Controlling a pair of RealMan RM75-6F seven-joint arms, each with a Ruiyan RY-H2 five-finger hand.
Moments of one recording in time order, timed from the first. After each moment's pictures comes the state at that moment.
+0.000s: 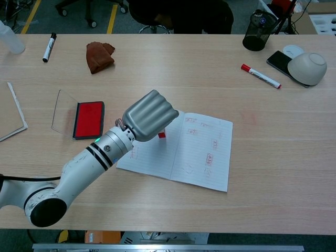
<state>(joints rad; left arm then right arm) -0.72 -1.99 -0.04 -1.22 1.45 1.11 0.92 0.02 -0.98 0.02 -1.57 -1.50 1.45 0.16</state>
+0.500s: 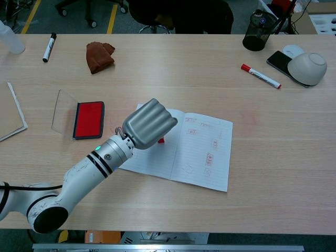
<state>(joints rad) -0.68 -2.04 0.00 -1.12 1.50 1.13 0.88 0.02 -0.97 0.02 -1.59 -1.50 1.46 0.14</state>
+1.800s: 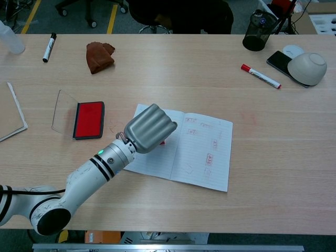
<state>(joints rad) -0.66 -2.06 0.00 -1.09 1.49 1.04 0.90 0.00 -0.97 0.02 -1.58 -1.49 1.46 0.15</state>
